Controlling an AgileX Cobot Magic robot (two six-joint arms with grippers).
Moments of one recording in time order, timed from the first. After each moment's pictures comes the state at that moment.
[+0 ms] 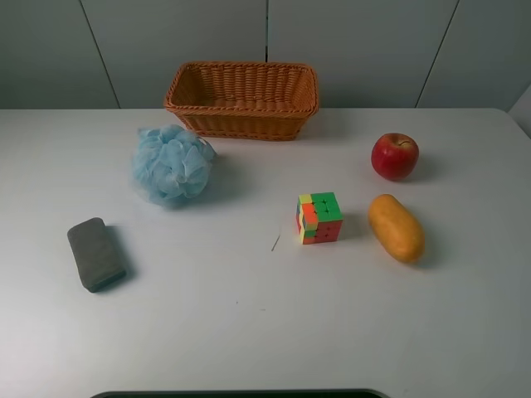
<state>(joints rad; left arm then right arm) 0.04 0.00 -0.51 0.12 1.09 -0.10 -0.06 0.00 -0.51 0.01 1.09 -0.09</state>
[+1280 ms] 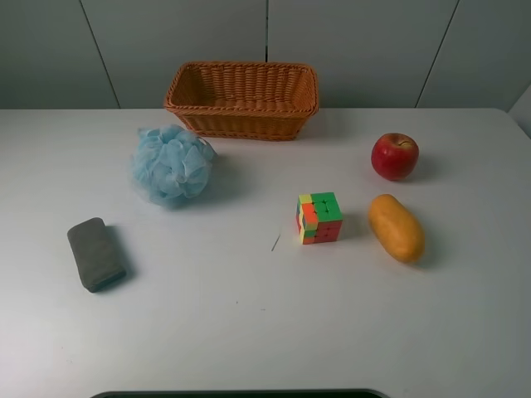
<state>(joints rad) 0.04 0.00 -0.51 0.12 1.09 -0.10 -0.06 0.00 -0.51 0.01 1.09 -0.09</state>
